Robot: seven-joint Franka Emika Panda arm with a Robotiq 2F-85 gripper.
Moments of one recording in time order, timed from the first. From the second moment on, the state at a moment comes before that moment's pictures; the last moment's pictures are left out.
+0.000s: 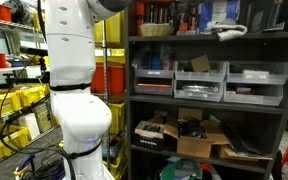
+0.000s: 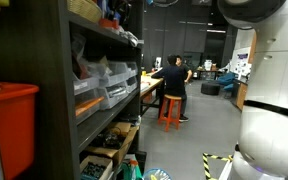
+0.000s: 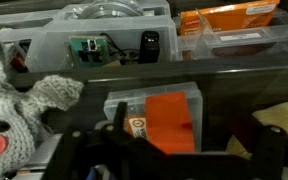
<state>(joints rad) 0.03 0.03 -0.03 -1.15 0.15 1.53 -0.42</state>
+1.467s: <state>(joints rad) 0.03 0.10 -0.04 -1.03 0.15 1.51 -0.44</state>
